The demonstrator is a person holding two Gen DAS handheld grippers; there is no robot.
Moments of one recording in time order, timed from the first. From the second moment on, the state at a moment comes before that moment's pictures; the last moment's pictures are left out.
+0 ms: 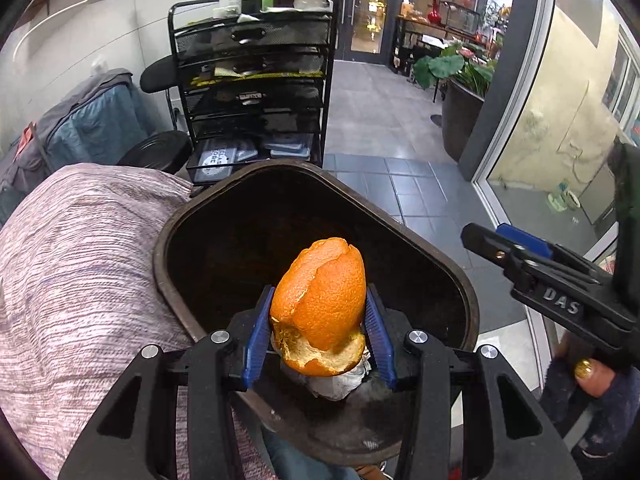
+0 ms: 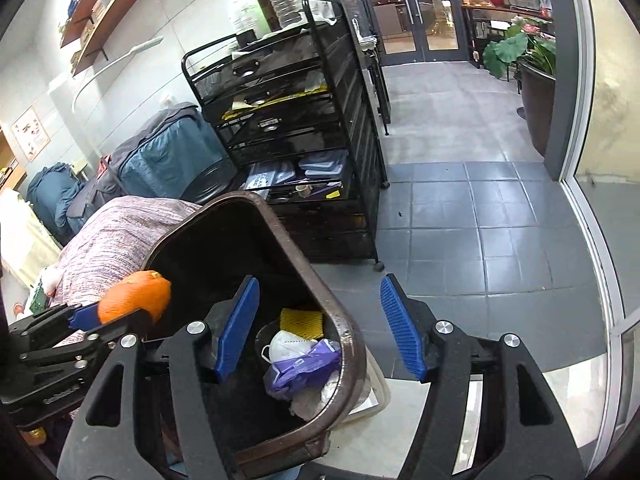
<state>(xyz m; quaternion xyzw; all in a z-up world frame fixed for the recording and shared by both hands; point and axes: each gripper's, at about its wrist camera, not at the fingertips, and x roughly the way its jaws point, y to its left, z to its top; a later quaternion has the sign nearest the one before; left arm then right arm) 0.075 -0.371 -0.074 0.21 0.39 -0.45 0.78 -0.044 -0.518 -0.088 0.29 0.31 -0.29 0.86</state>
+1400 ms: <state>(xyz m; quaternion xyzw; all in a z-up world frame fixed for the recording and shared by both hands) 0.107 -0.231 -0.003 0.13 0.30 -0.36 0.87 0.039 -0.424 -0.036 0.21 0.28 -0.17 0.92</state>
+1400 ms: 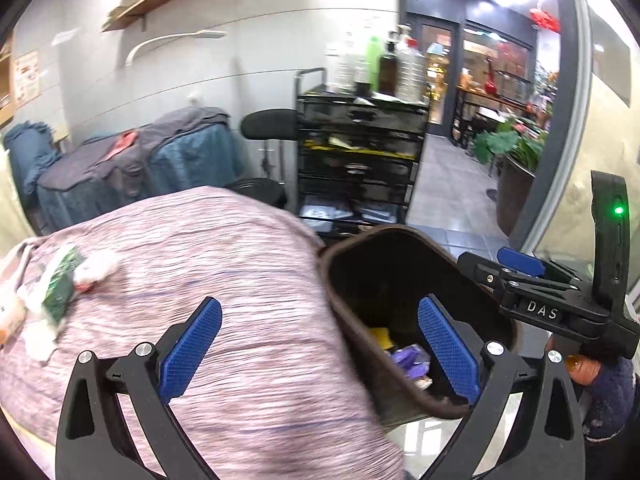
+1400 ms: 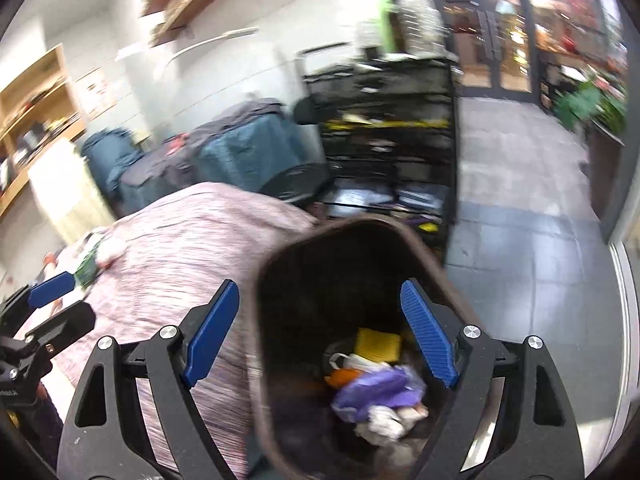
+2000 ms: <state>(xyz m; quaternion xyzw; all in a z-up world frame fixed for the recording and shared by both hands) 0.172 -0.044 -0.011 0.07 0.32 -0.19 0.92 0.157 -0.255 -0.006 0.12 0.31 0.05 0.94</state>
